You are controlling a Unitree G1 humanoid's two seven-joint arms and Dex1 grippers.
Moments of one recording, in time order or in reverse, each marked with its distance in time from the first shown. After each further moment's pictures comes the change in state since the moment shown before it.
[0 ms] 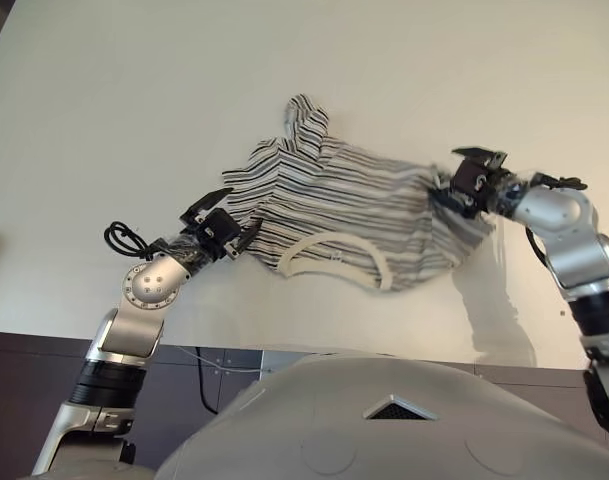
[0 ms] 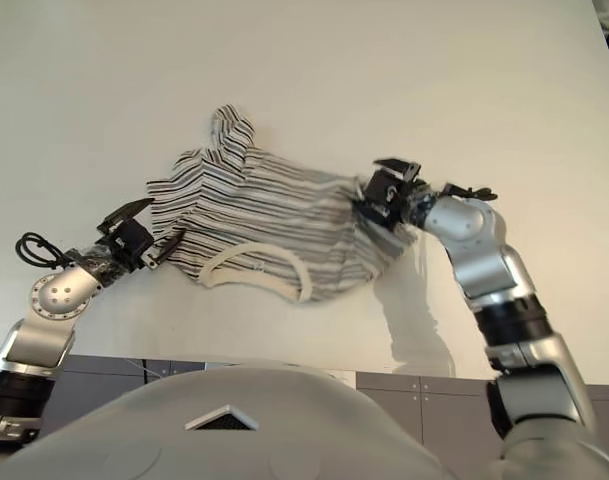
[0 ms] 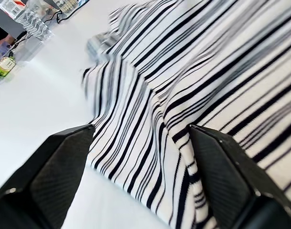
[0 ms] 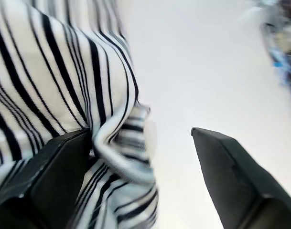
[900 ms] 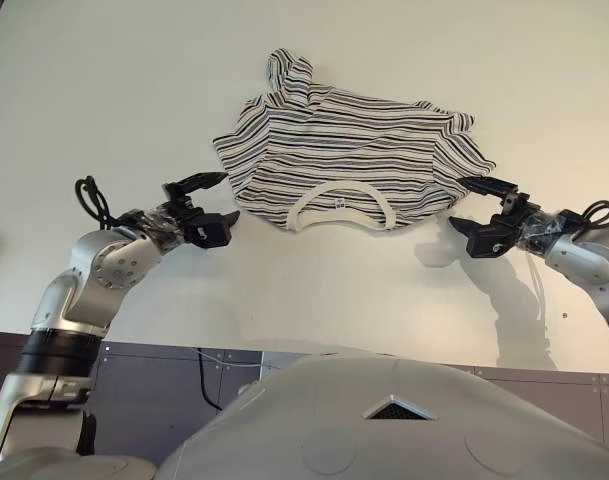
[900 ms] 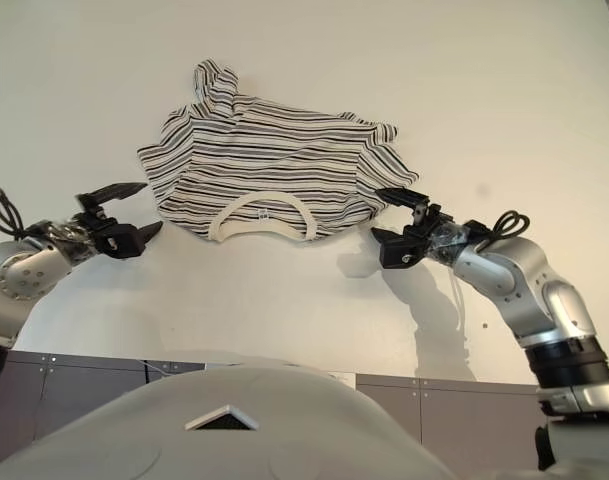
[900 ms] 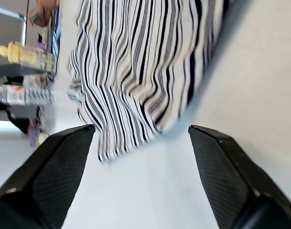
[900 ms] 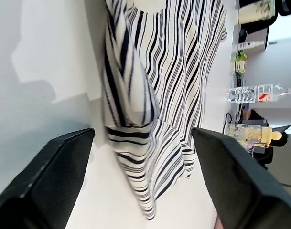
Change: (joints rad) left arm -0.174 0.190 -0.031 0.191 0.441 -0.439 0.006; right arm 0.280 -0.275 -0.107 -0.189 -0.329 -0.638 0.004
